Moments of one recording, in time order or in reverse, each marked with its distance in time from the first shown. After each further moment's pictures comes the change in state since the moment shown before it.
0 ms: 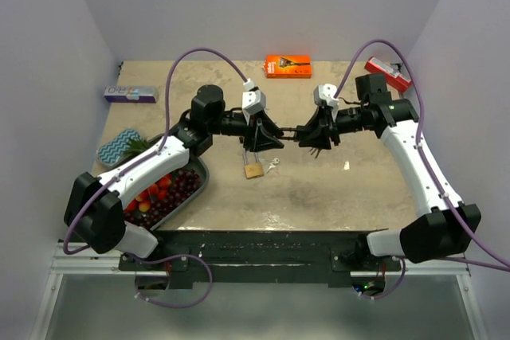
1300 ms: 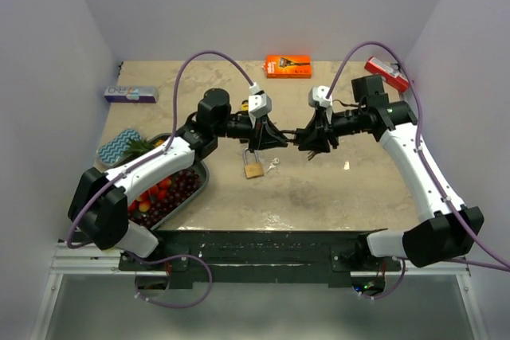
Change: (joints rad) left arm -0.053 0.034 -0.013 0.046 -0.046 -0.001; right arm 0.058 -0.024 -0.010 0.014 0.080 0.103
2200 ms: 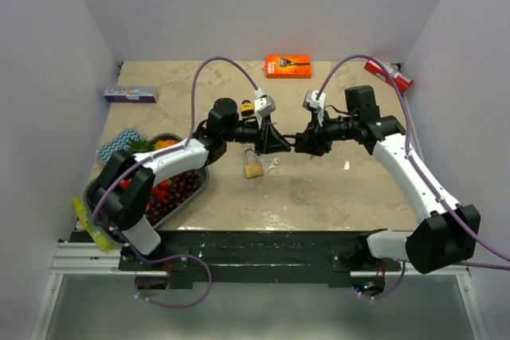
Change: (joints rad) left arm -0.002 0.168 -0.086 0.277 -0.017 -0.245; right arm 0.045 -0.031 -0.208 0.325 0.163 0.310
